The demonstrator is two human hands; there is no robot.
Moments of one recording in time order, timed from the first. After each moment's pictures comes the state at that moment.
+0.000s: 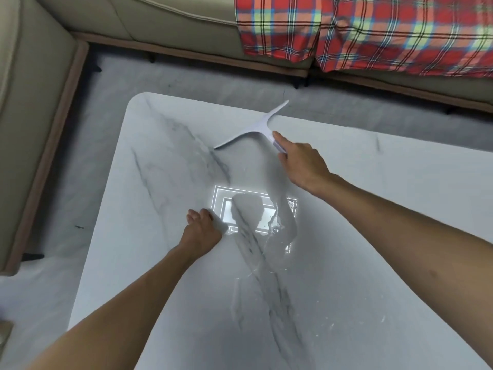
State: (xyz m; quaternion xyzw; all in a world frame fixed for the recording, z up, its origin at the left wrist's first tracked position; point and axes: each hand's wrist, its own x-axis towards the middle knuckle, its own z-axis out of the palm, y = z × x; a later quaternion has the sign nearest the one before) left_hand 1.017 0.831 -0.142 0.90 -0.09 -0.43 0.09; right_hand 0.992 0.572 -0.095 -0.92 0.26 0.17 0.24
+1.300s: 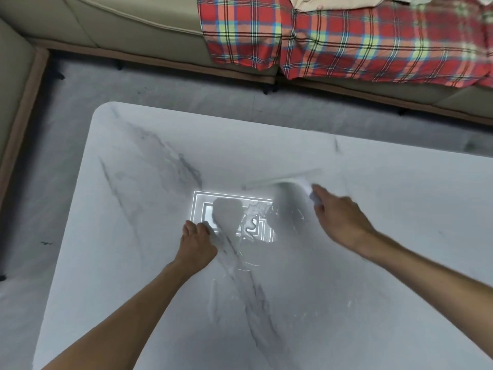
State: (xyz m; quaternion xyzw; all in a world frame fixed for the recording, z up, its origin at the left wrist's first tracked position) left_hand 0.974 0.811 -0.137 0.86 -0.15 -0.46 0.13; right_hand 0.845 0.545 -0.020 -0.87 0.37 0.26 0.21
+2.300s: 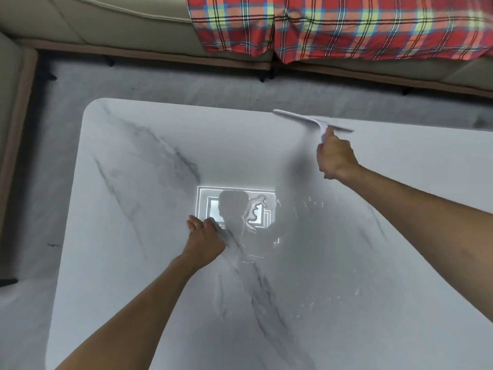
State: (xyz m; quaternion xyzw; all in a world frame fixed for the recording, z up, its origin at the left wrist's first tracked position) left_hand 0.964 0.797 -0.148 0.86 -0.20 -0.47 0.05; right_hand 0.913 0.491 -0.057 -0.78 0.53 0.18 0.28
